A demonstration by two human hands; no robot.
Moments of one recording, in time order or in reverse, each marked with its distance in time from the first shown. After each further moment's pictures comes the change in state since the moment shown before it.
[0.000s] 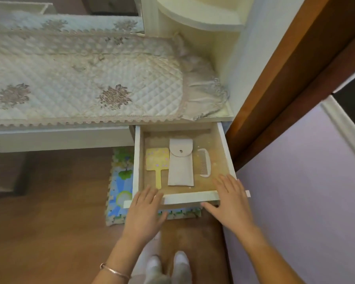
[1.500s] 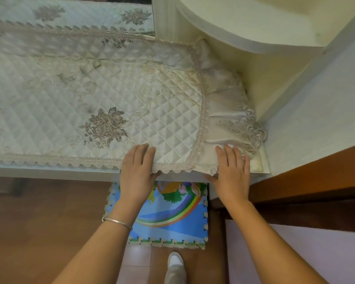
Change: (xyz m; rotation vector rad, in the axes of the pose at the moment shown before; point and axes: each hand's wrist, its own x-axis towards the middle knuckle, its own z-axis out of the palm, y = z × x) left_hand 0.252 -0.088 0.002 -0.018 0.224 -0.194; right_hand 0.276 0.009 0.013 -0.137 0.229 -0.031
